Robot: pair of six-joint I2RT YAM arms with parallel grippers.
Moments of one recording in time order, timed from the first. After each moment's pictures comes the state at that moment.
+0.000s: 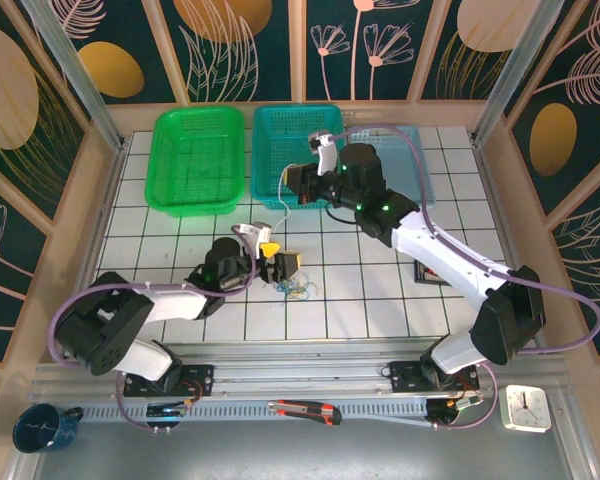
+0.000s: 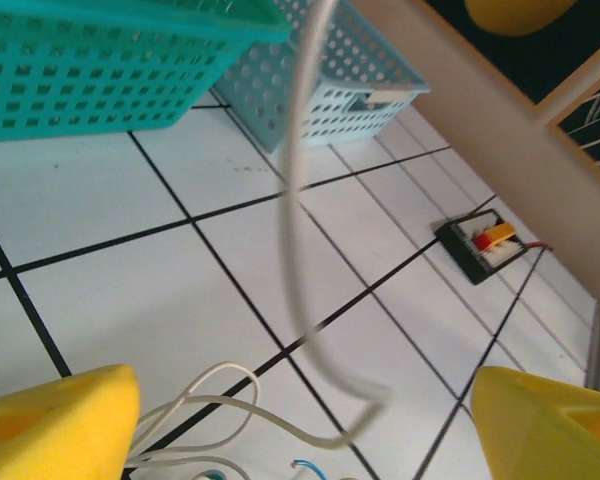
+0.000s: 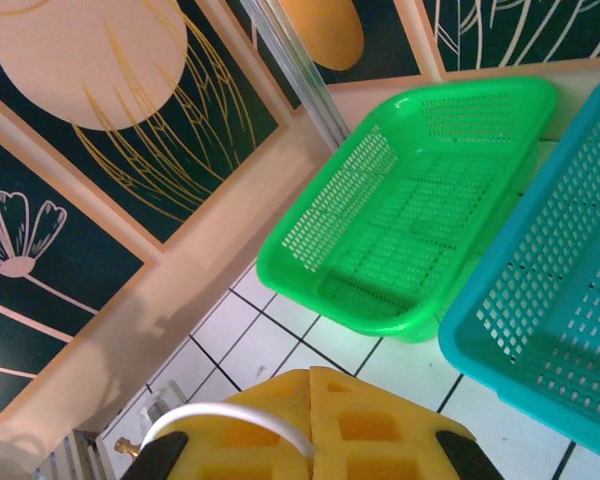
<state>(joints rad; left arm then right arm) -0.65 1.49 0.41 0.76 0.30 -0.50 0.69 1.47 1.28 -0.04 -0.30 0.44</state>
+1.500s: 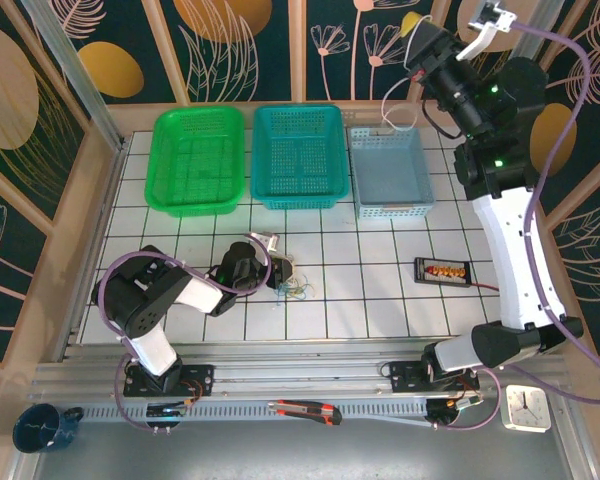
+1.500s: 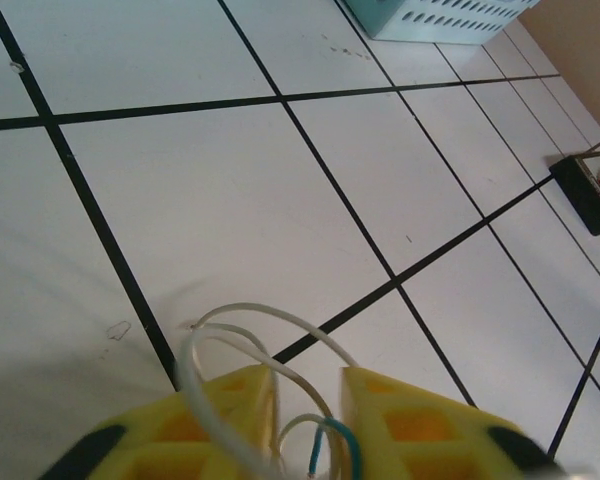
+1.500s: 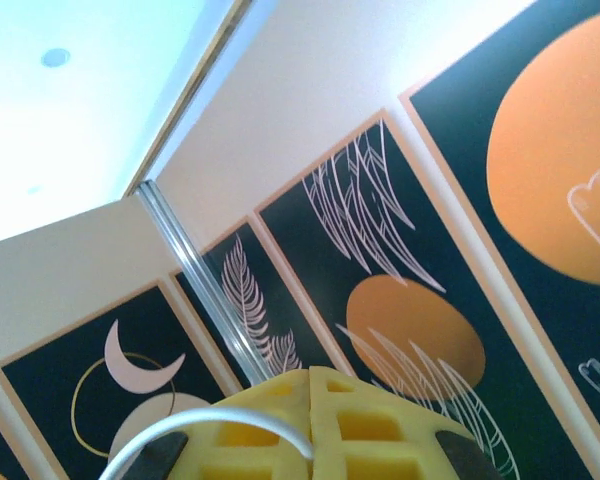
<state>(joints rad) -0.67 1.73 0.43 0.81 0.26 -0.51 0.24 1.42 1.87 -0.03 -0.35 0.70</state>
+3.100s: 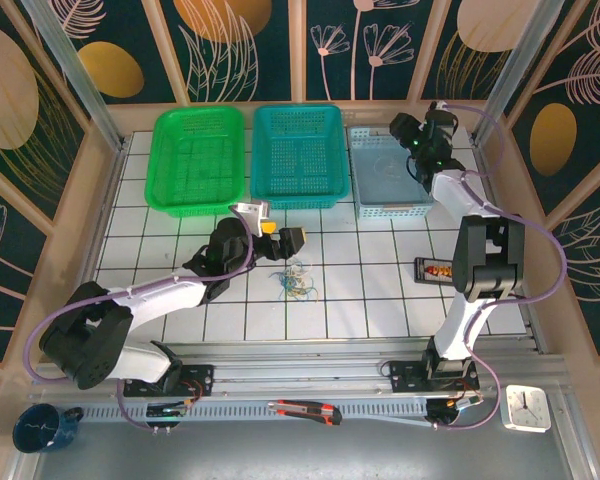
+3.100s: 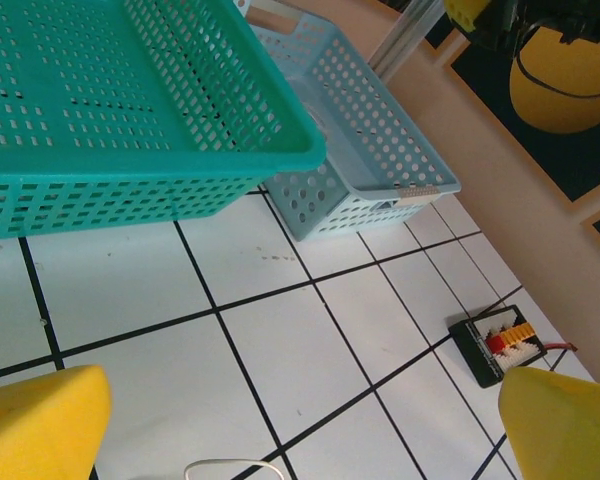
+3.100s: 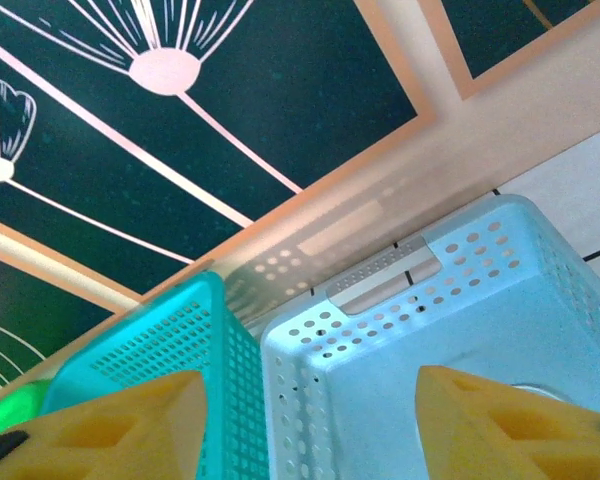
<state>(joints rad) -0.67 1.38 0.60 0.48 0.15 -0.59 0.07 1.84 1.40 0.13 -0.07 0.62</state>
